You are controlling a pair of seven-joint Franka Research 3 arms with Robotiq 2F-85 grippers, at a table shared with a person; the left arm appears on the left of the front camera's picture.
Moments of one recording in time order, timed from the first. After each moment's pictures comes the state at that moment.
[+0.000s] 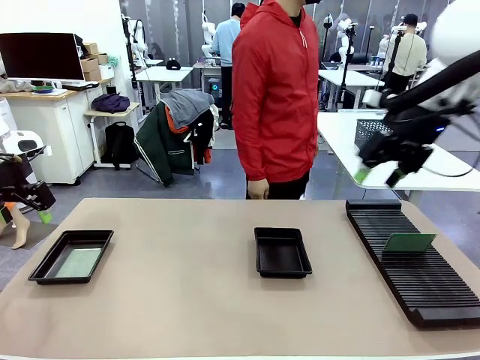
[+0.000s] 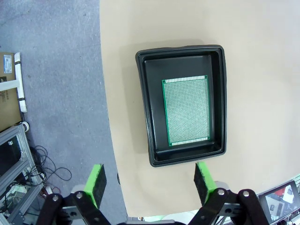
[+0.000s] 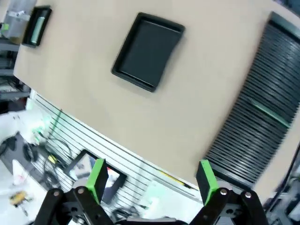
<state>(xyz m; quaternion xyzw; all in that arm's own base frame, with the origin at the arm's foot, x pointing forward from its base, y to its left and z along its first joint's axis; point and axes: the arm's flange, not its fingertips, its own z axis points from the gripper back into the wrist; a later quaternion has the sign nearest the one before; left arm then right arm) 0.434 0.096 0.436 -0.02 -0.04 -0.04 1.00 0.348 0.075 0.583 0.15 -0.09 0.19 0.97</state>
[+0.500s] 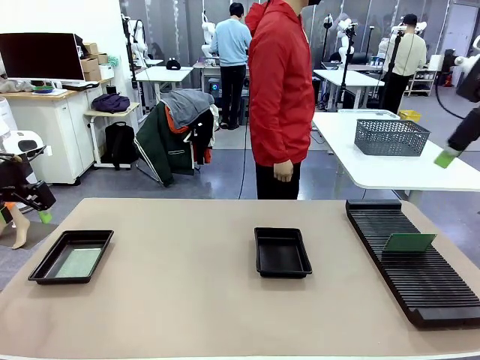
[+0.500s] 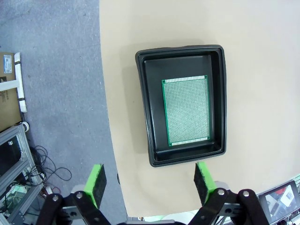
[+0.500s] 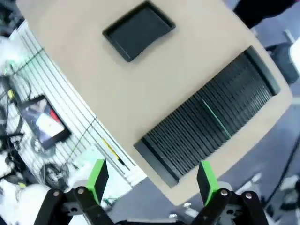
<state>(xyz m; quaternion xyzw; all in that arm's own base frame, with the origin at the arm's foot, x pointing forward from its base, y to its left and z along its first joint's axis) 0.434 0.096 0.436 -0.02 -0.04 -0.04 1.00 0.320 -0.005 0.641 0.08 -0.13 0.42 0.90</state>
